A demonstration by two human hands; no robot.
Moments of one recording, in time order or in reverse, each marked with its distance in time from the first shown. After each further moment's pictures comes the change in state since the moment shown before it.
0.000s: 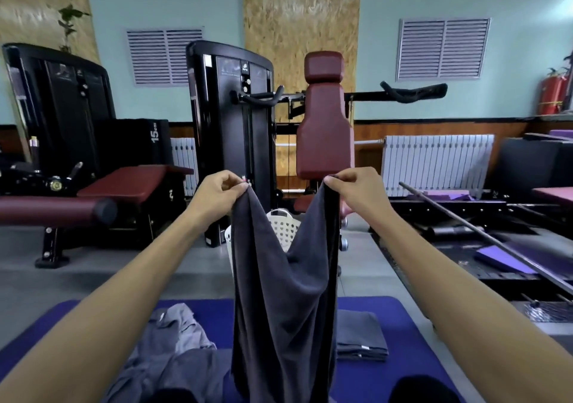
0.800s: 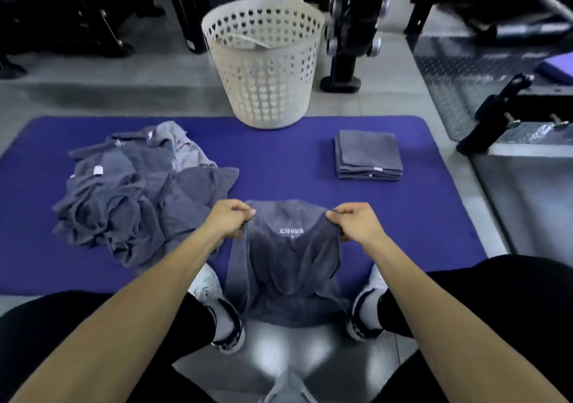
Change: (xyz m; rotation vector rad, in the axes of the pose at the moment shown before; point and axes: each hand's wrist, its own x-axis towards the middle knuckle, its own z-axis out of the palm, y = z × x) left_hand -0.198 -0.352 0.153 0.007 -0.360 -1.005; right_hand -0.228 0.326 0.187 0.096 -0.456 0.965
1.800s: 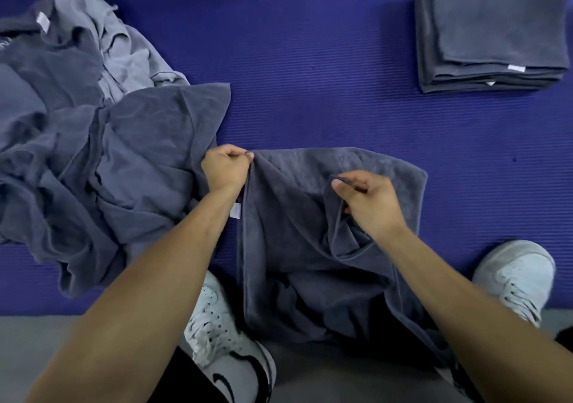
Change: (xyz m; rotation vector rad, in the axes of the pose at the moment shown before) left_hand 0.278 -0.124 0.036 0.213 0.373 -0.016; right_hand 0.178 0.092 0.146 0.028 -0.012 0.089
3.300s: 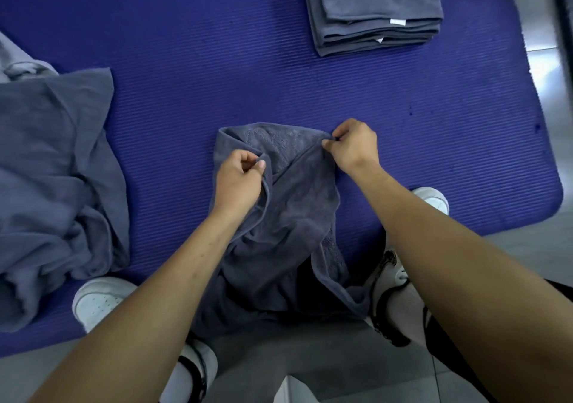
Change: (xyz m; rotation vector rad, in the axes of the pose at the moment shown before) left_hand -0.132 0.056 0.096 -0.144 -0.465 -0.031; right_hand 0.065 0.058 -0.116 -0.362 0.288 0.146
